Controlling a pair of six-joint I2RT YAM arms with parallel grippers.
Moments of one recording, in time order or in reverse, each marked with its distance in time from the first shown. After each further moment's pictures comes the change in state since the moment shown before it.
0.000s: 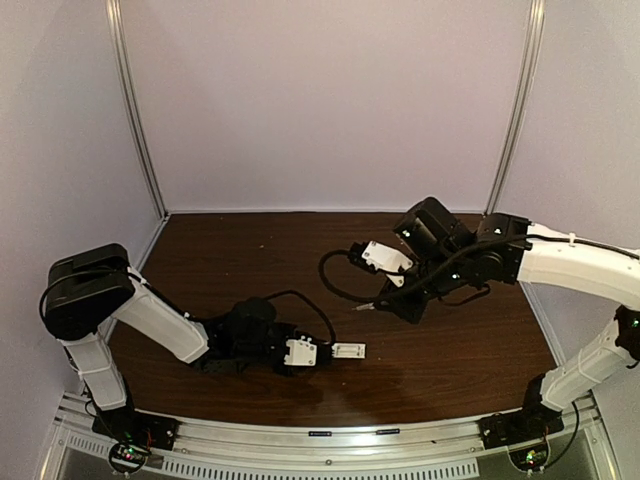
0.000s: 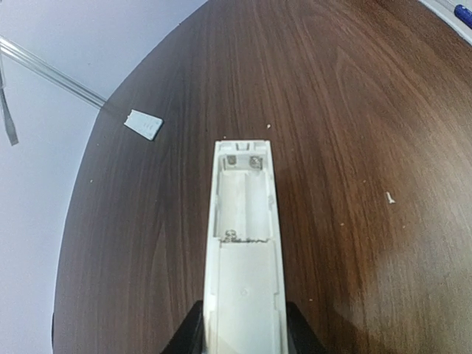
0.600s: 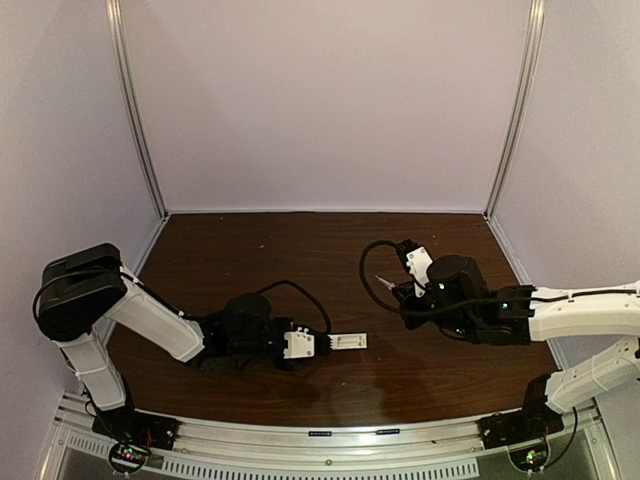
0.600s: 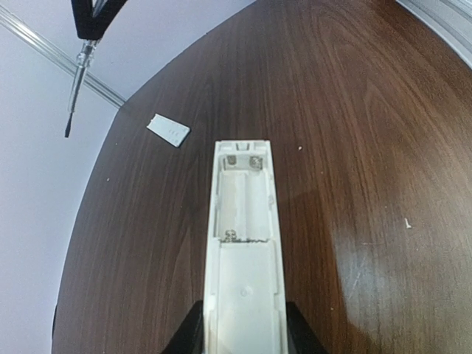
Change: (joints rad) left arm 0.010 -0.037 -0.011 0.044 -0.003 -0.071; right arm -0.002 -0.209 -0.577 0.761 0.419 0.326
